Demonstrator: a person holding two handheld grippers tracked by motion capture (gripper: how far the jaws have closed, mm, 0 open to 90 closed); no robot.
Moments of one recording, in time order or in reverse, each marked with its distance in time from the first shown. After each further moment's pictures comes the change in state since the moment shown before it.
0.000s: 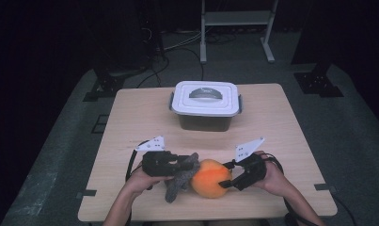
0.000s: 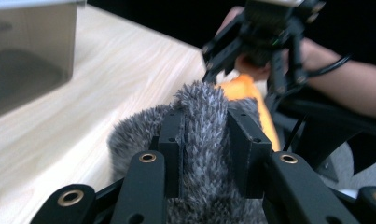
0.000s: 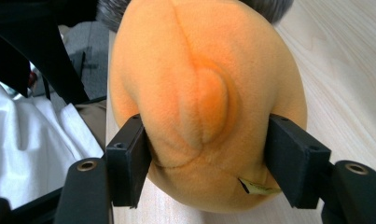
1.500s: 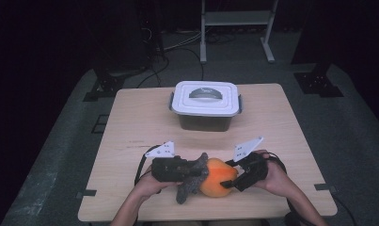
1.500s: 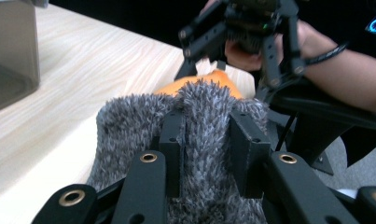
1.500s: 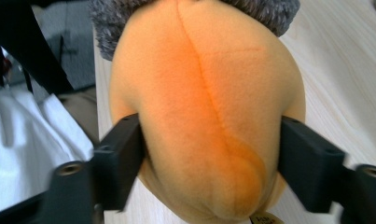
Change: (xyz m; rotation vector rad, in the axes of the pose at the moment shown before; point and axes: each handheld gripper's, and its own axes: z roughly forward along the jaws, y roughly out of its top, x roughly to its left) left arm -0.013 -0.003 0.024 0.011 -0.036 0.040; right arm 0.009 0.011 -0.007 0.072 -0.076 0.005
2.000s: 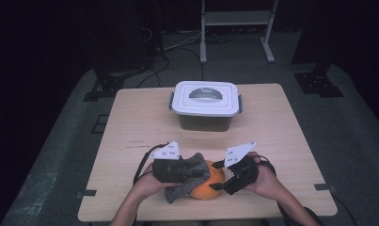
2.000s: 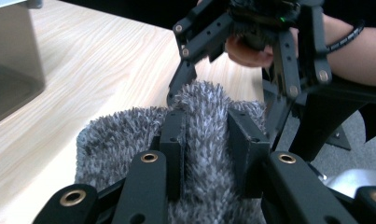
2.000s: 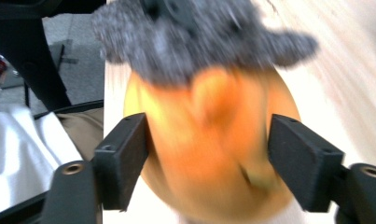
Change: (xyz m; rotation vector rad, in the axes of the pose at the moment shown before) left arm -0.011 0.012 -0.001 0.108 0.044 0.077; right arm 0.018 0.017 0.014 -0.073 -0.008 -0.098
